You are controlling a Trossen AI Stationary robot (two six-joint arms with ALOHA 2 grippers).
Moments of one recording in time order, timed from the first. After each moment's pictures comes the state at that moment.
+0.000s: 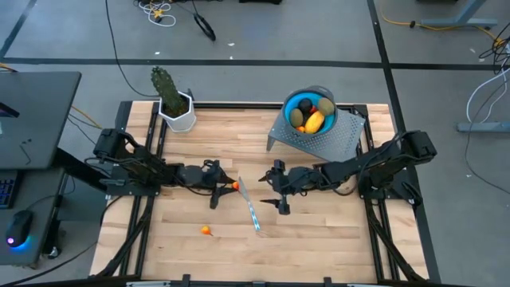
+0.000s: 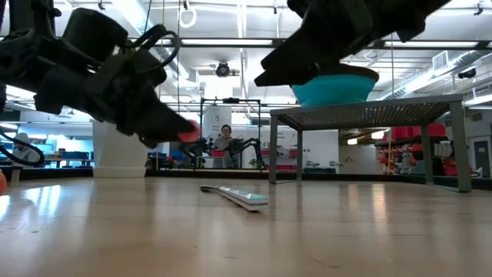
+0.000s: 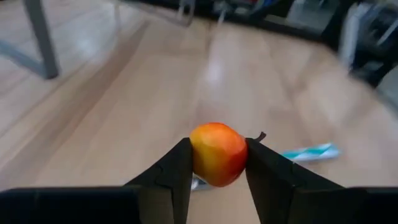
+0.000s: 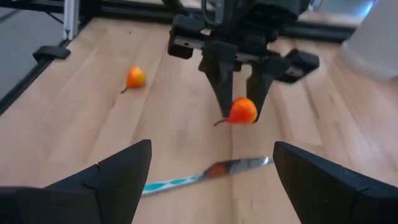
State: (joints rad) left arm -0.14 1.63 0.25 1.09 -0.15 -0.27; right arm 0.20 1.57 0.85 0.23 0.12 -0.01
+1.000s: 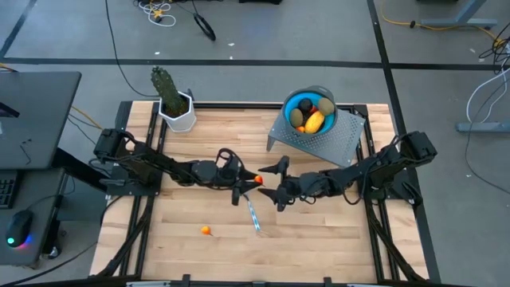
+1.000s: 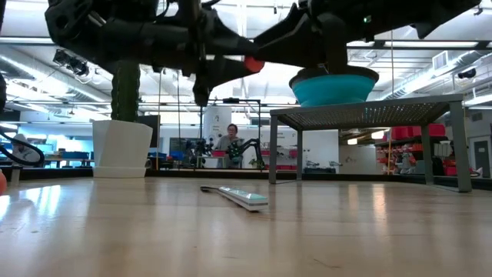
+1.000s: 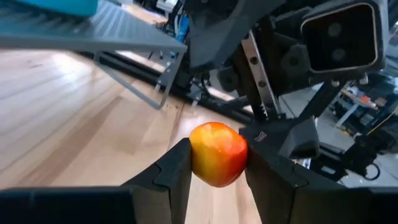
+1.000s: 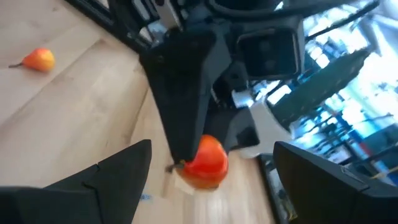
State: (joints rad) left arm -0.14 1.63 0.60 0.96 -0.18 -0.45; right arm 0.29 1.58 0.77 0.59 0.47 -0.64
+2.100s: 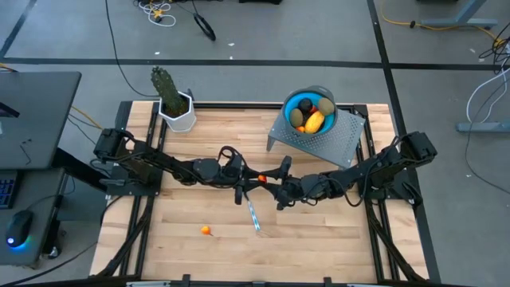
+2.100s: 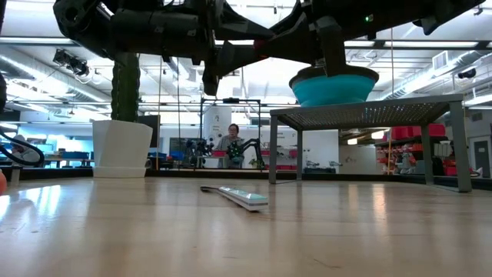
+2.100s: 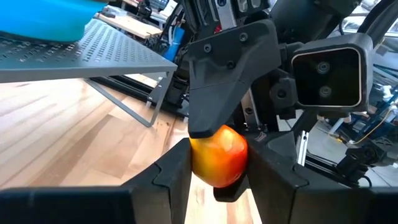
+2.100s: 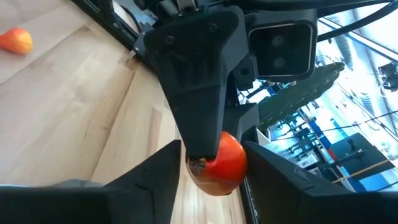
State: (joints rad) left arm -0.14 1.63 0.67 0.94 -0.16 -0.44; right arm 0.31 1.58 0.77 0.62 0.56 -0.75
